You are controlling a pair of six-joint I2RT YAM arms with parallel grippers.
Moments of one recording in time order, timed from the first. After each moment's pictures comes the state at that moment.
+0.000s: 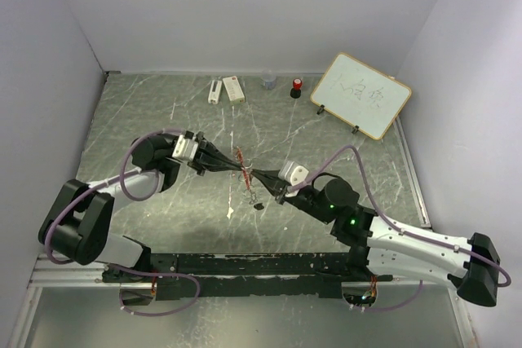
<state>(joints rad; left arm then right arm) -0.44 1.41 0.64 1.53 1.43 -0.44 1.11 0.82 0.51 0.44 0.04 -0.28</state>
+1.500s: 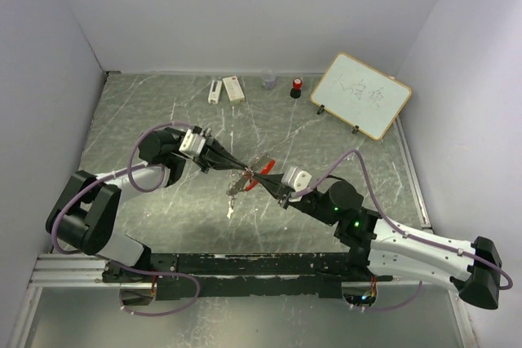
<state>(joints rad) -0.48 1.48 0.71 1.53 1.47 -0.49 1.11 0.76 0.48 0.43 -0.01 -0.31</state>
